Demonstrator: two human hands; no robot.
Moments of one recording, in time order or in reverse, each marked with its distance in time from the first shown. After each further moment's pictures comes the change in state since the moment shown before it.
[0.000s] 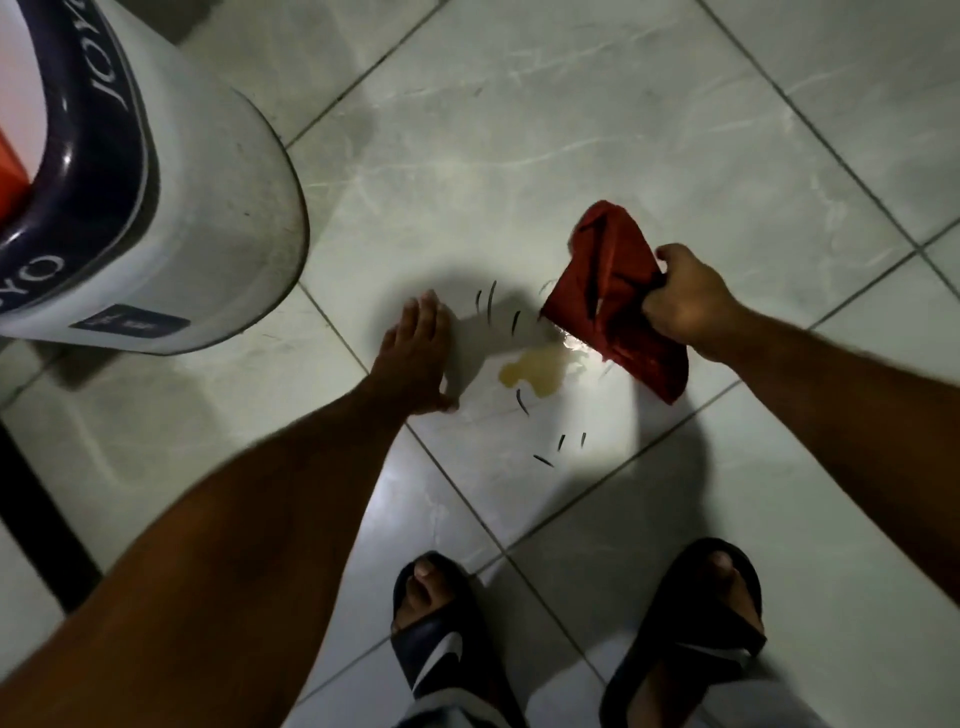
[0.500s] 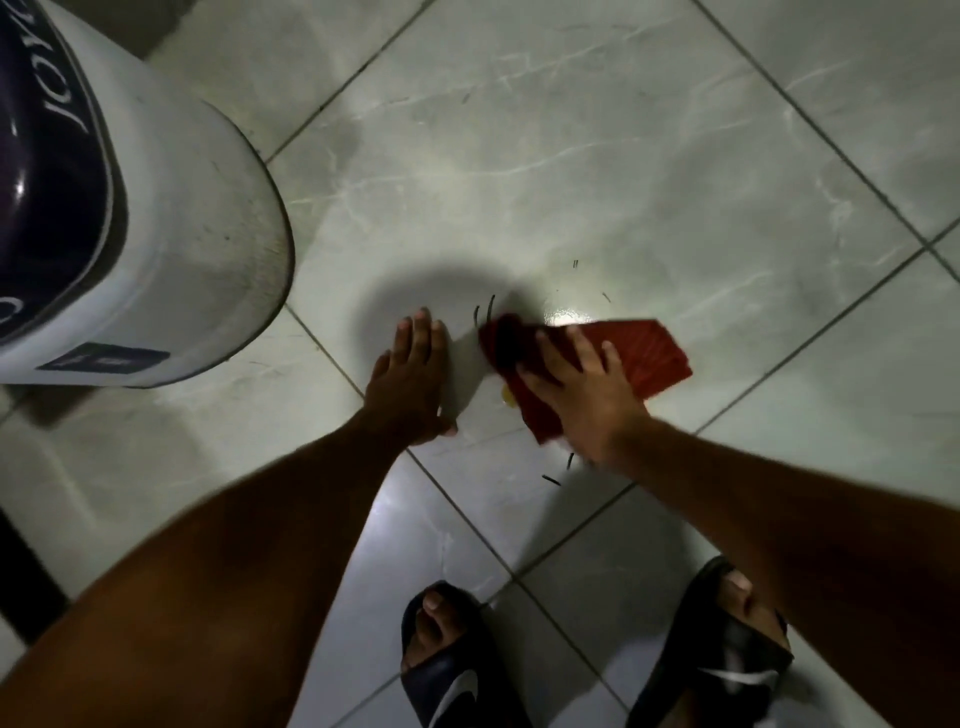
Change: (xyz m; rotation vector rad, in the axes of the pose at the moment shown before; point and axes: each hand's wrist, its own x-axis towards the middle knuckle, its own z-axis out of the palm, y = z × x) left_hand 0.000 -0.004 0.005 0.001 0.010 -0.009; right_hand -0.018 0.033 0.125 -0.840 -0.153 -0.572
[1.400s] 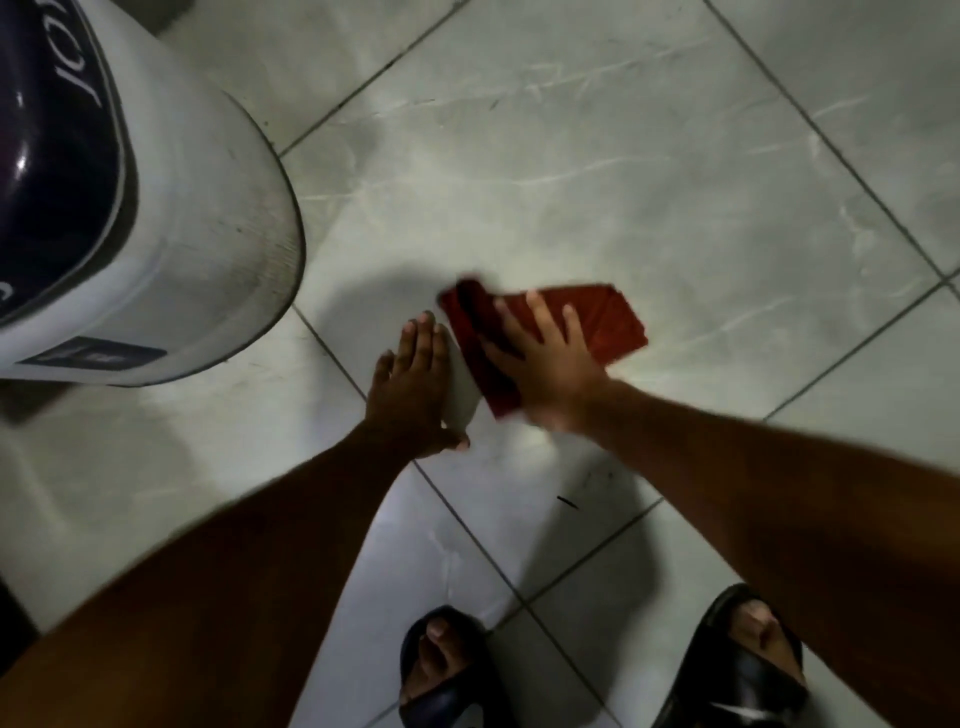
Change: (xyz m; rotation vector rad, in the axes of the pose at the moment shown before) left_hand 0.001 -0.013 0.000 -0.045 0.046 -0.015; right_hand 0.065 -0.032 -0.033 -0.098 0.038 -0.103
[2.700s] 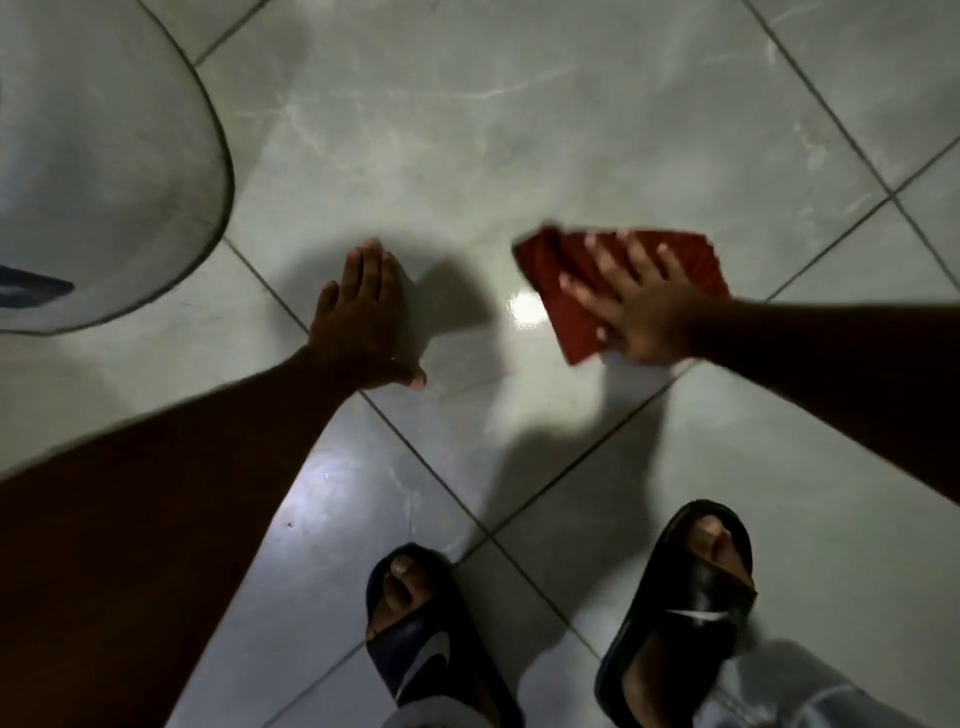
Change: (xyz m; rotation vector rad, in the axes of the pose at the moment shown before) left_hand -0.003 0.004 -0.007 0.030 -0.011 0.020; right_hand -0.091 0.114 0.029 -0.127 -0.100 0.096
